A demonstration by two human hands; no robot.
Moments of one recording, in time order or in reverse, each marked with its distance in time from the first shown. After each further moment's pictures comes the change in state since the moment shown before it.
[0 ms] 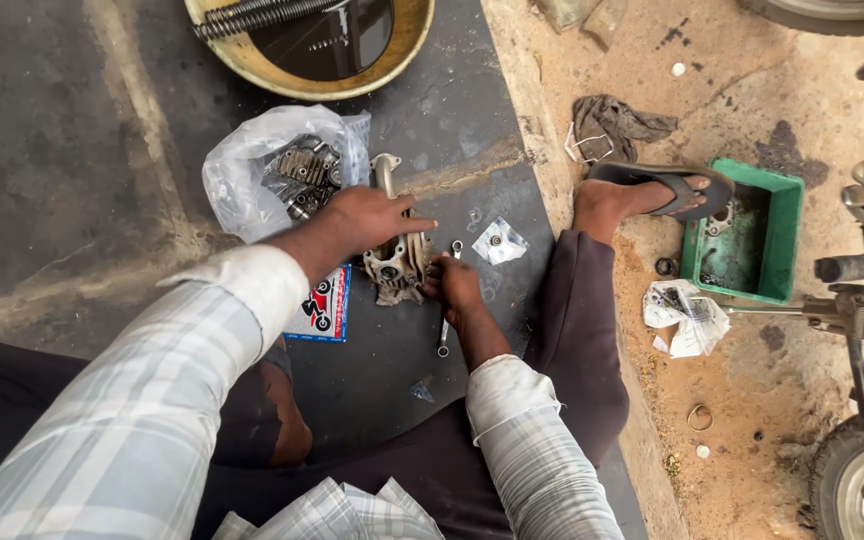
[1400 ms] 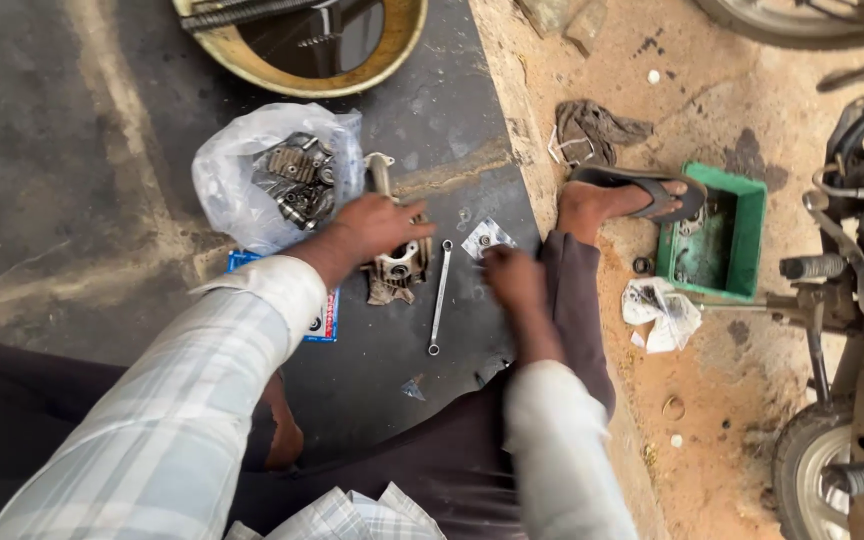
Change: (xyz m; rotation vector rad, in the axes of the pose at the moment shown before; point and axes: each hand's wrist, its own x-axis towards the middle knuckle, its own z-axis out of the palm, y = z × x) left_hand 0.023 0.004 0.047 0.068 0.379 0.077; right_hand -0.077 -0.107 -0.065 -1.248 0.229 -0.552
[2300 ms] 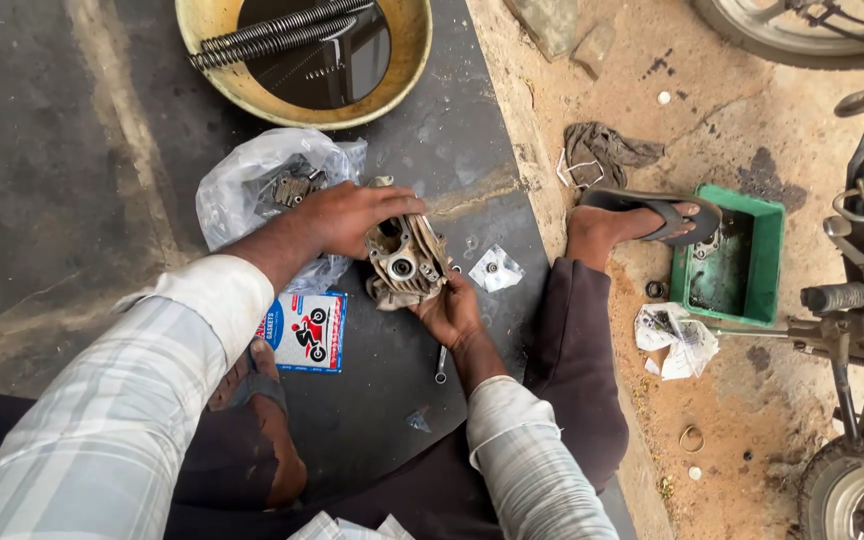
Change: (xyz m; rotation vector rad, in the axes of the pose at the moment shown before) left_hand -0.019 -0.065 -0.045 -0.536 0.048 -0.115; right_hand 0.012 -0.078 0.084 2.025 -0.591 0.336
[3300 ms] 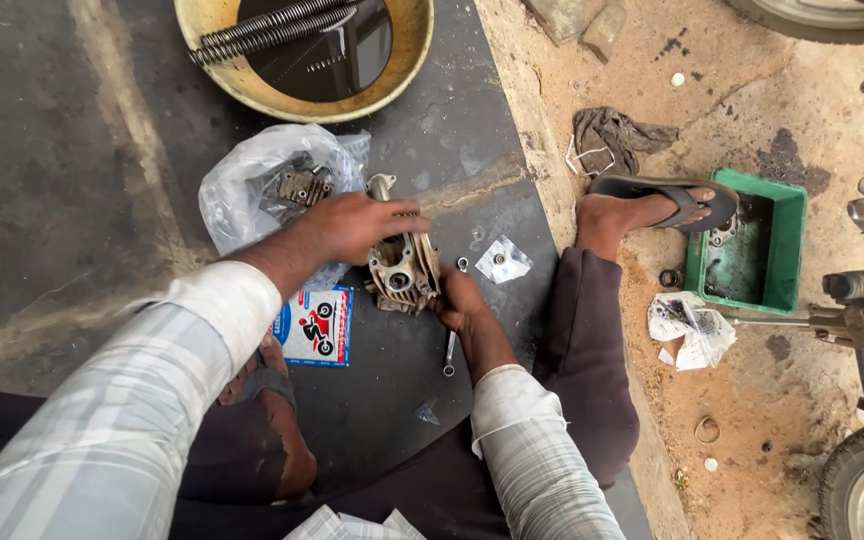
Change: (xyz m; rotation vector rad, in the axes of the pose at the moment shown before) left_hand -0.004 0.026 0.002 0.176 -0.212 -0.093; right_hand 0.043 0.007 -0.059 -0.386 0.270 0.064
